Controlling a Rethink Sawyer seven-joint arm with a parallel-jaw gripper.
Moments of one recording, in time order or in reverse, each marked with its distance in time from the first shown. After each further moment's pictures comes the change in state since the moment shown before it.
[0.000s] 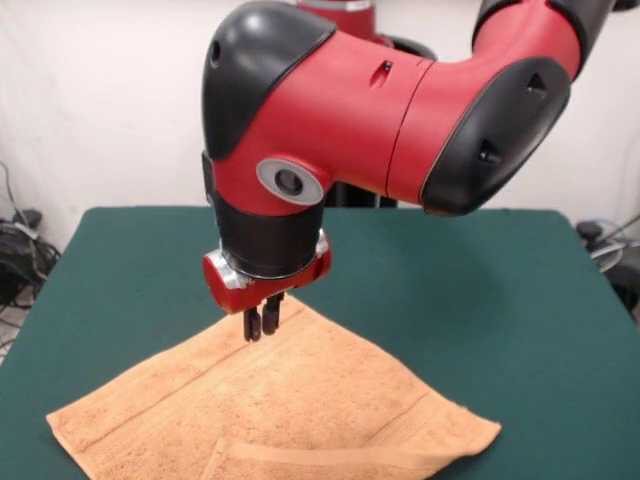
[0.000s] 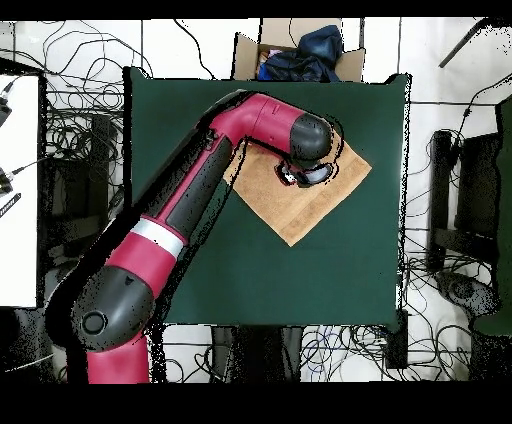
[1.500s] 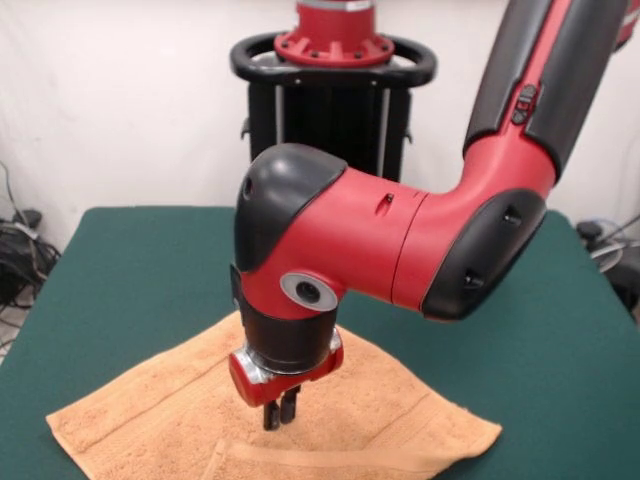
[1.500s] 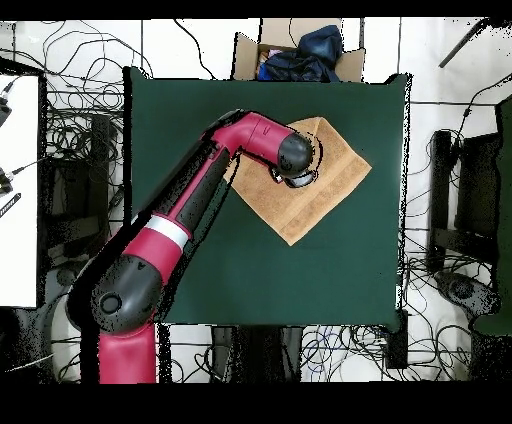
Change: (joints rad) arm 0.000 0.143 -0.008 -0.053 0.152 0.205 0.000
